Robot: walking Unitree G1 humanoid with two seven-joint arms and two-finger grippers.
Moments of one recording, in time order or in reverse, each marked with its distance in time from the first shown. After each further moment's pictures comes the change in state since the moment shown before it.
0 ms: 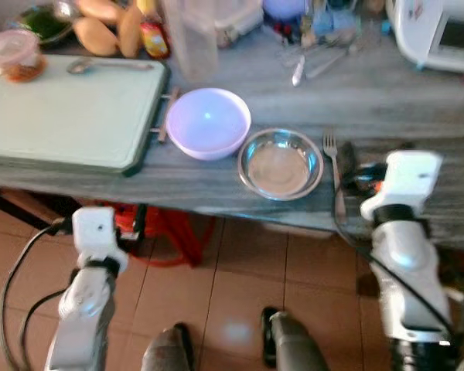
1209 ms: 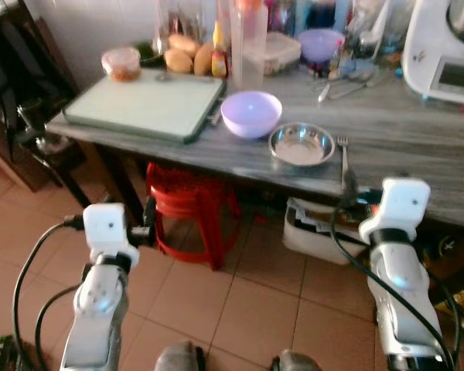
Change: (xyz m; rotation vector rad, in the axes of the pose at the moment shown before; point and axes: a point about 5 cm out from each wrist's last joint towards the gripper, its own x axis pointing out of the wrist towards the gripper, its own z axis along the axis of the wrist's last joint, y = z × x) left arm 0.000 -0.017 0.015 -0.008 -0.112 -0.031; right arm -0.017 -0.011 -0.043 -0.022 0.137 -0.107
